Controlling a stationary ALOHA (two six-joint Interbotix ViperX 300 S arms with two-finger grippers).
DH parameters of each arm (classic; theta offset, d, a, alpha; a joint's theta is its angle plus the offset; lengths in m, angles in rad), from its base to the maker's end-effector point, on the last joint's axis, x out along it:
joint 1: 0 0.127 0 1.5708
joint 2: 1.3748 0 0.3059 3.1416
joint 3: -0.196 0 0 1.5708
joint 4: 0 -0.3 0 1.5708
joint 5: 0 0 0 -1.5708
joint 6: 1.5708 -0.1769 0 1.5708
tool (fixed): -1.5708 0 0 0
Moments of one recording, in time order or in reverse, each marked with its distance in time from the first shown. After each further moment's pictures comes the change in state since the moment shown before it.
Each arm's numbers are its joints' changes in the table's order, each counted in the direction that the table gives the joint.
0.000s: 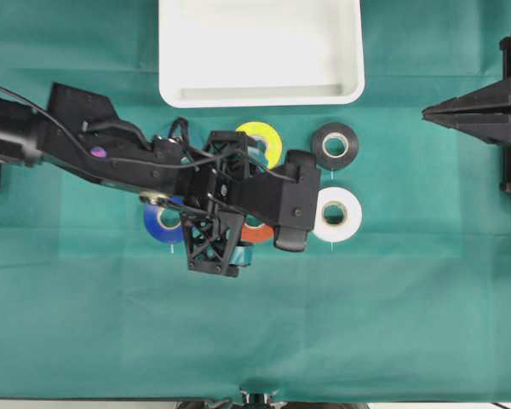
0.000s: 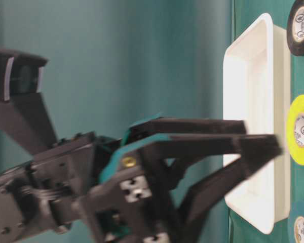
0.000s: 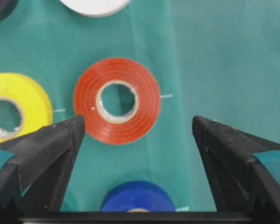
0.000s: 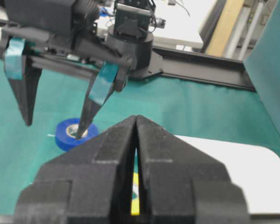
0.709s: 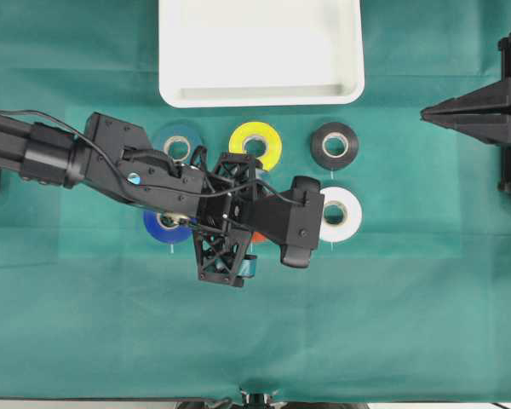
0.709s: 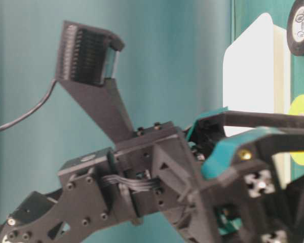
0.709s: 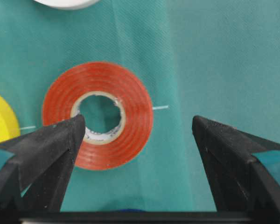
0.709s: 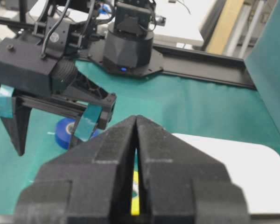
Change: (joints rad) left arm -0.023 -0.104 0.034 0.000 0.091 0.000; right arm 0.000 -0.006 0.000 0.002 -0.002 0.000
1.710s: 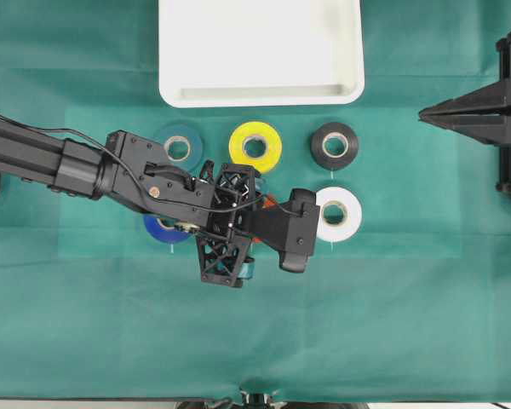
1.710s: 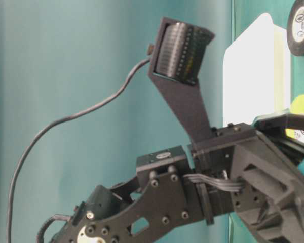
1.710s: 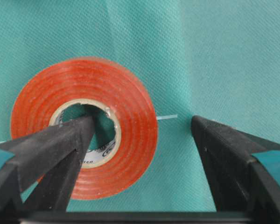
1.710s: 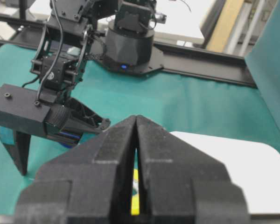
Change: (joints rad) left arm -0.005 -0.092 0.038 -0.002 0.075 0.000; right arm 0.000 -0.008 0.000 0.002 0.002 0.002
